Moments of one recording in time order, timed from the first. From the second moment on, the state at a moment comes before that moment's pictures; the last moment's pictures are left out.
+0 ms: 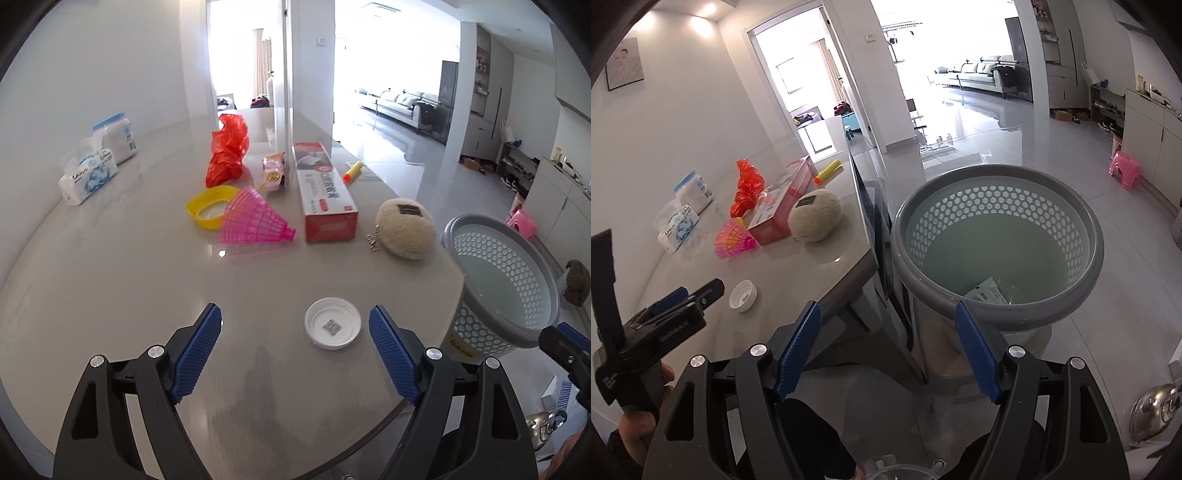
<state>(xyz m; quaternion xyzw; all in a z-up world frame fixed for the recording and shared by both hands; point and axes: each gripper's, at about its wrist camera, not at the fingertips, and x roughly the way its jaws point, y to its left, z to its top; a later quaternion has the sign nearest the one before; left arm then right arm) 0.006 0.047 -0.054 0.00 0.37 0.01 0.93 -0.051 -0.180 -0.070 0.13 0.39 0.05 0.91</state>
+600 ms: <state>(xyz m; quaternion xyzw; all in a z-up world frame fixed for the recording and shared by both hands) 0.023 0.042 -0.091 -0.01 0.41 0.00 0.91 -0.051 -0.174 -0.074 0.13 0.40 0.05 0.91</state>
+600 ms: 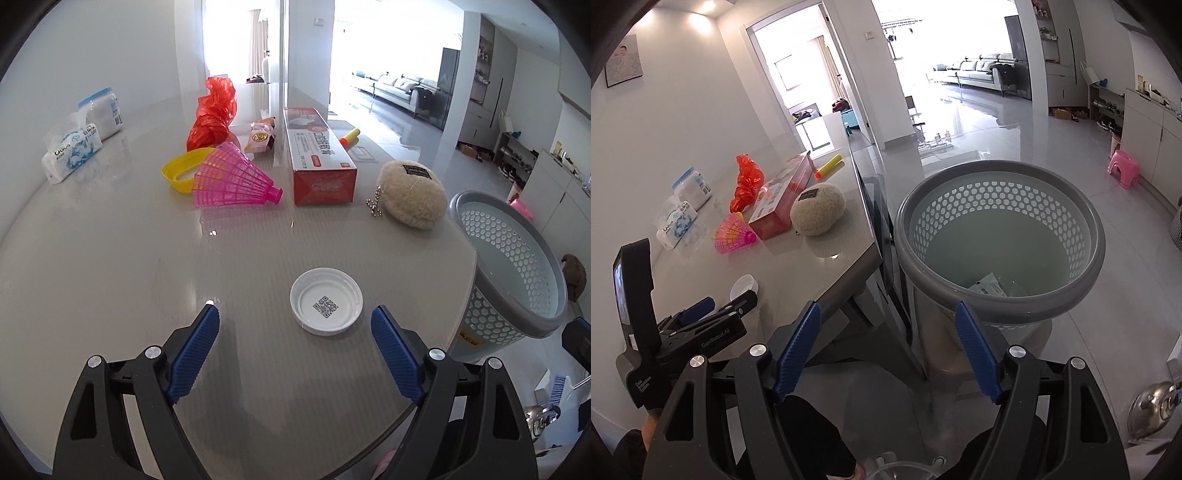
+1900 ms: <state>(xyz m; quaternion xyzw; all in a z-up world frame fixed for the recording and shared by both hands) 0.024 0.116 -0.053 -0.01 0.38 0.03 0.92 0.088 -0.086 -0.086 0.03 0.41 0.12 0.90</state>
